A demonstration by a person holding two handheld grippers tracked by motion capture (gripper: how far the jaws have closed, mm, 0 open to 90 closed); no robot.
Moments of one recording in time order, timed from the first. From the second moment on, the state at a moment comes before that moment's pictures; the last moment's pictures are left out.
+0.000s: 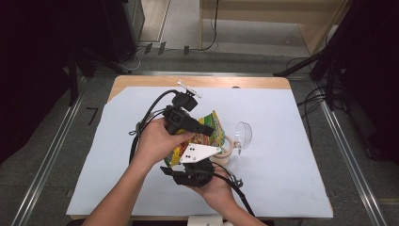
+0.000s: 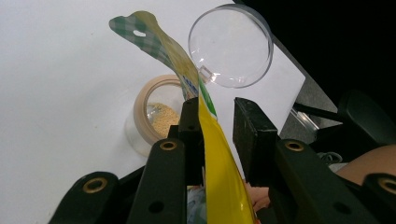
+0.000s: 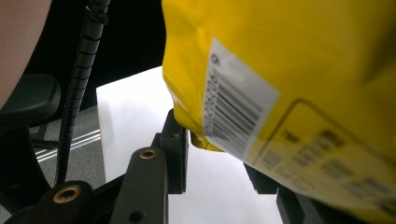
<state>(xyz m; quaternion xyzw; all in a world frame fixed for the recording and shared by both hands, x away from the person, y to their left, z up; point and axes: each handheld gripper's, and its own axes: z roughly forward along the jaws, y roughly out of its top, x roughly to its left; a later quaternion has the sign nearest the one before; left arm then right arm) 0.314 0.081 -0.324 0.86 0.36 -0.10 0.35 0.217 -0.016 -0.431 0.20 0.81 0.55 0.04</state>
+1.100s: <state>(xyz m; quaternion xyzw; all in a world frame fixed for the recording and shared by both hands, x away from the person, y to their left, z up) 0.316 0.080 -0.324 0.86 0.37 -0.09 0.35 0.222 -0.016 -0.430 0.20 0.82 0.54 0.04</state>
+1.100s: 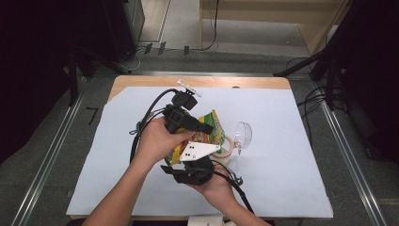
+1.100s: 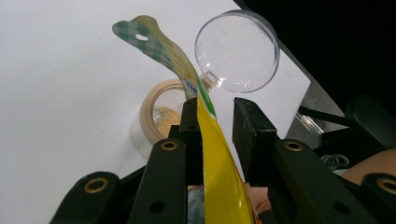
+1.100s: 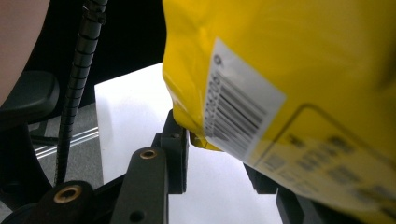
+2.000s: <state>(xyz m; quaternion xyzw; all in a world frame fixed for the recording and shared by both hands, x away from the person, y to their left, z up) 0.326 0.075 -0.322 0.86 0.35 -0.09 0.35 0.227 -0.019 -0.427 0.22 0.81 0.54 0.03</state>
